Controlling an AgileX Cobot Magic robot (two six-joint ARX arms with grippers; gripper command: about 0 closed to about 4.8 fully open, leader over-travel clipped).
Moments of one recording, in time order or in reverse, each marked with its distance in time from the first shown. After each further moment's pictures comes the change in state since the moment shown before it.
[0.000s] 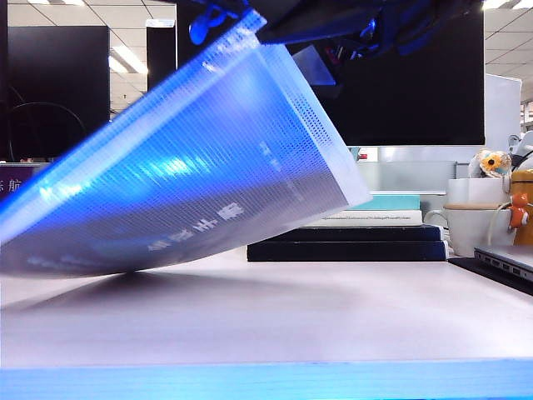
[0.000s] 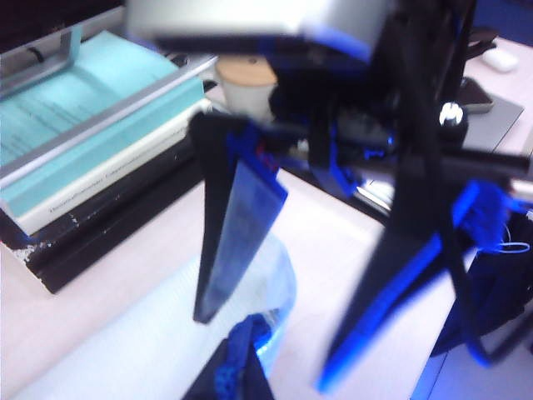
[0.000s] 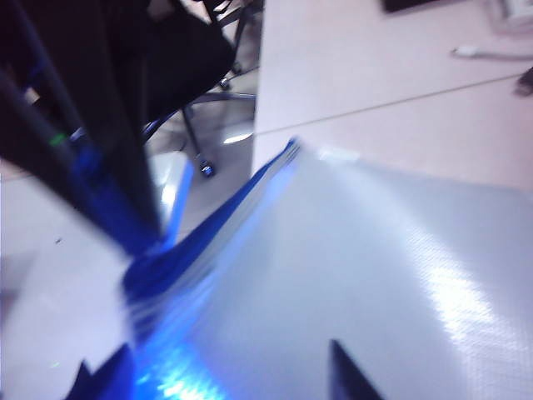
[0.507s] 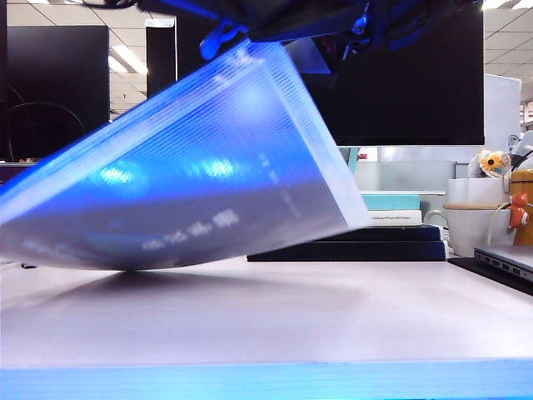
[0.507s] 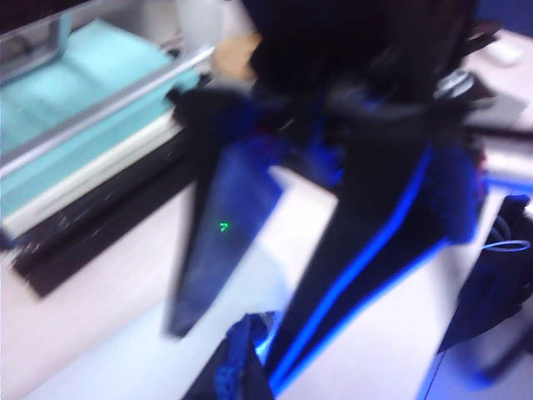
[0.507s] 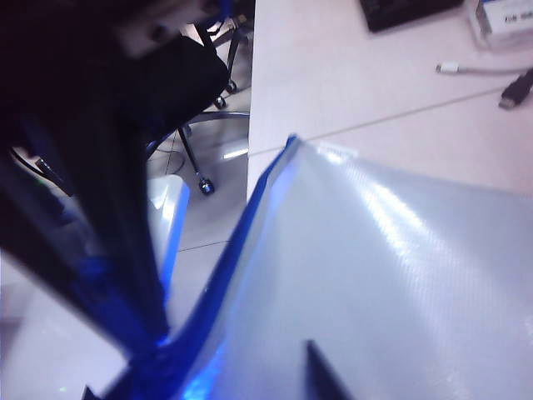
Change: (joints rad) left arm 0.000 0.045 0.000 0.047 0.011 0.000; right arm 0.002 -0.002 0.004 0.078 -0.008 0.115
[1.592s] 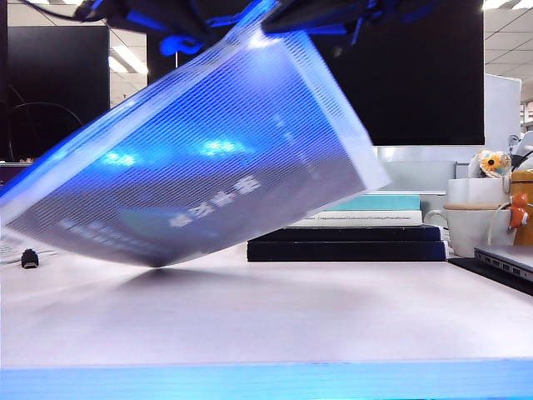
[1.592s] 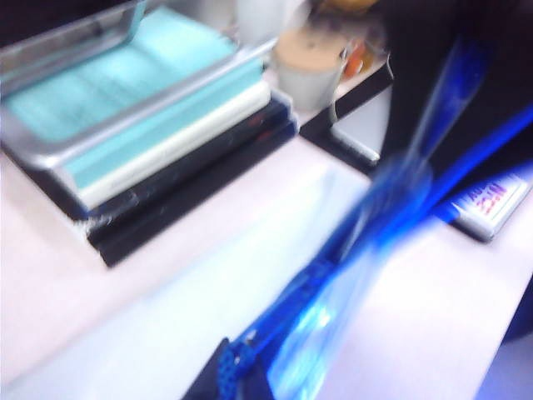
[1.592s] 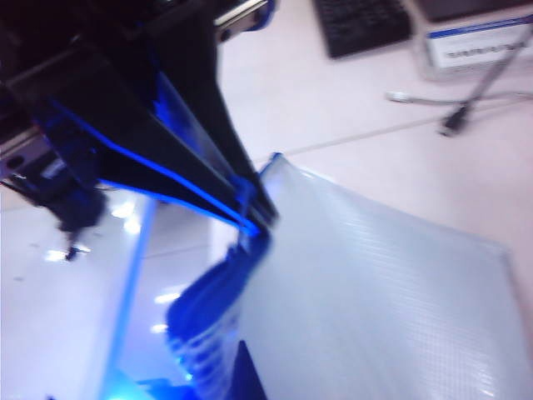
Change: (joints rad) left arm 0.154 -0.003 0.006 -0.054 0.049 0.024; right arm -0.039 -0.073 0.017 0.020 0.060 0.026
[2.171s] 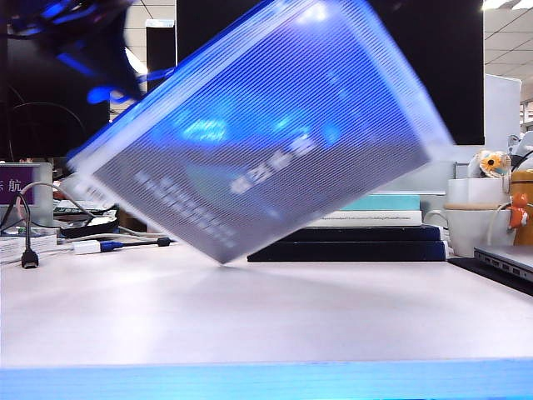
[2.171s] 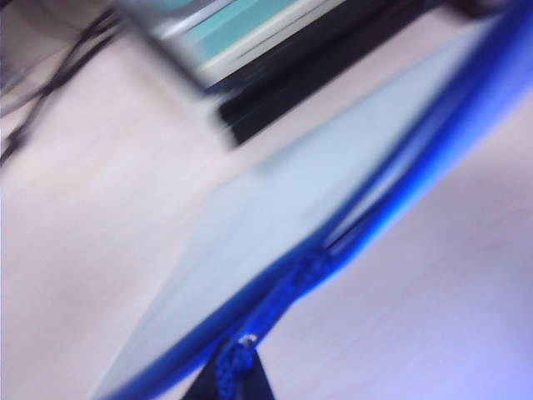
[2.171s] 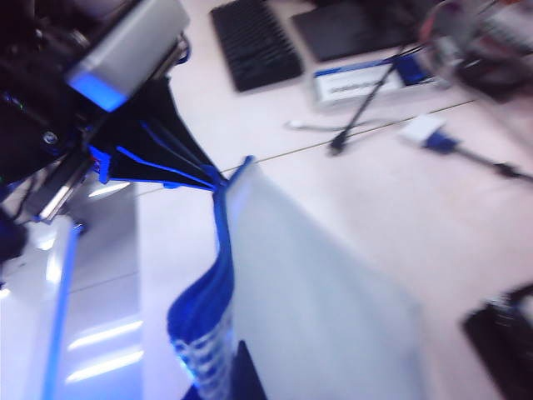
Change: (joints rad) left arm 0.064 -0.012 0.000 -0.210 -0.221 0.106; right arm -0.130 -0.136 -0.001 0.030 0.051 0.068
